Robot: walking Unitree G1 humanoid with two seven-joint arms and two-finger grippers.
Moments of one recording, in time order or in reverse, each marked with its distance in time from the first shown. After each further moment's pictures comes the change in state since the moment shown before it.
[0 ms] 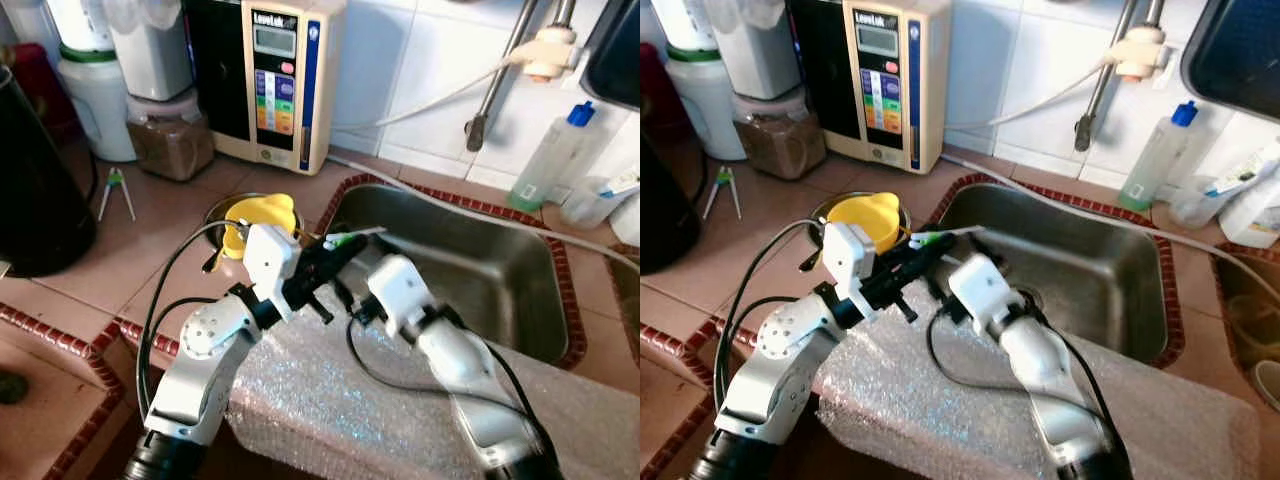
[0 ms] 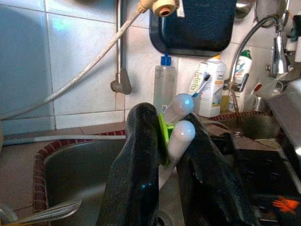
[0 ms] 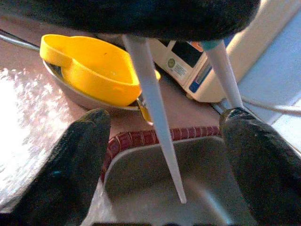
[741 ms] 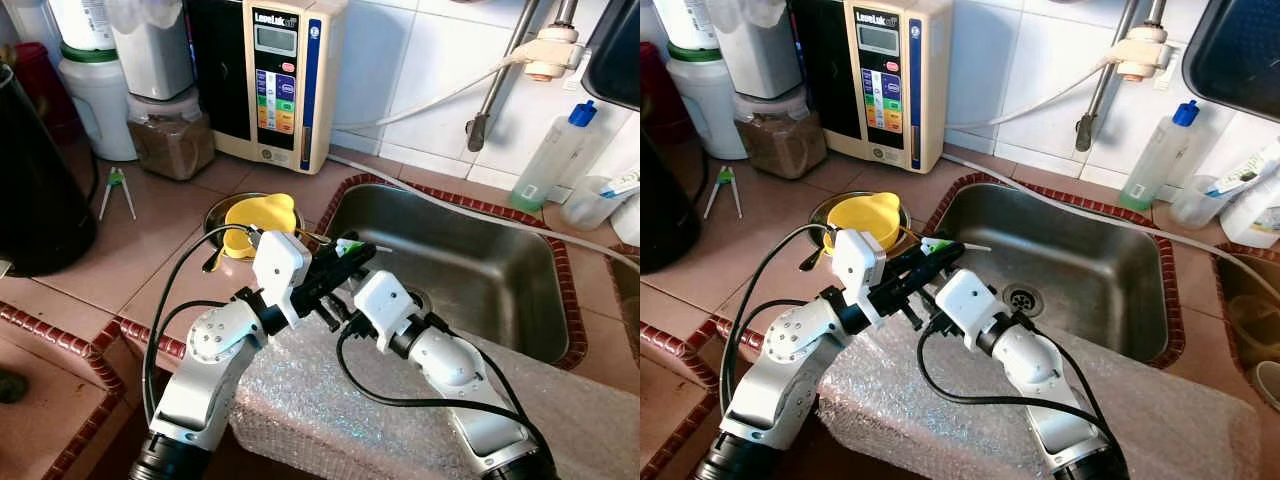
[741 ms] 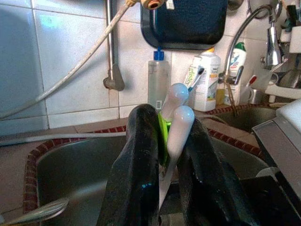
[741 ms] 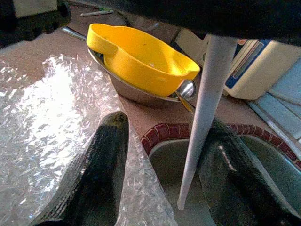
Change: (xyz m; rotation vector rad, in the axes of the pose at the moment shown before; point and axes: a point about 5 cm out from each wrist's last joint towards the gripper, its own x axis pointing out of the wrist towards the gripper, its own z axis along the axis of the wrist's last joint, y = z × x) left arm 0.003 -0.008 -0.003 0.025 0.013 -0.027; right arm -0.006 0.018 -0.006 0.021 0.033 0.149
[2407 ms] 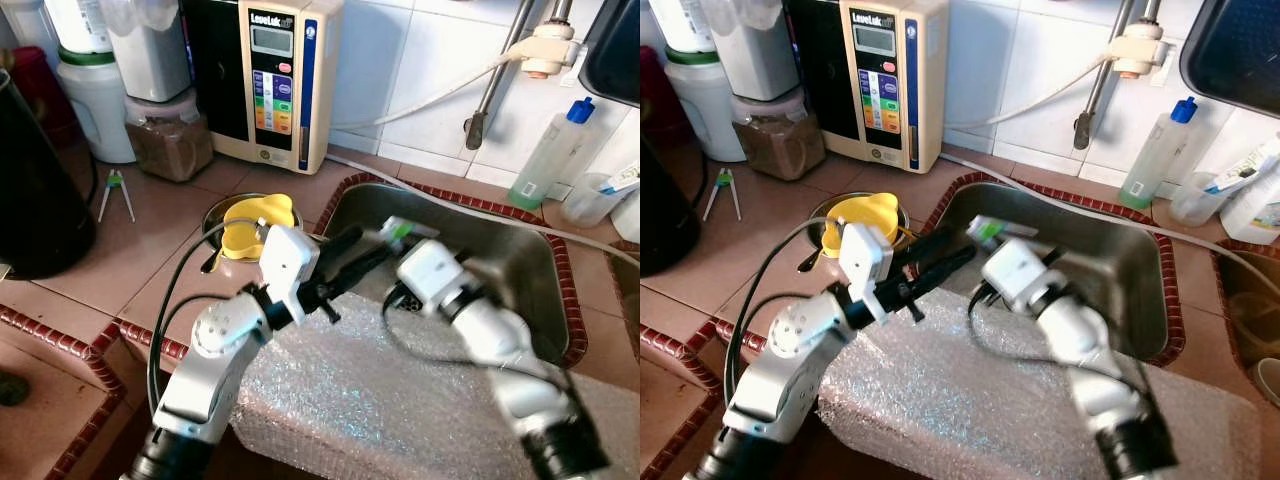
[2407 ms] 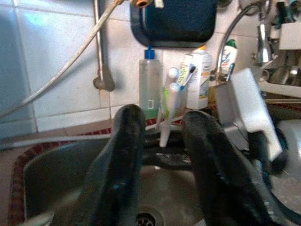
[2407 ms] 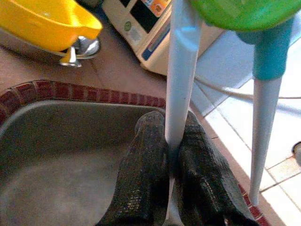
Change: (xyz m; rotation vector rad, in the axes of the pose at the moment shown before) left arm 0.007 0.001 0.006 0.005 0.009 -0.044; right arm -0.018 -0.076 -0.011 -0.237 0.096 -0.233
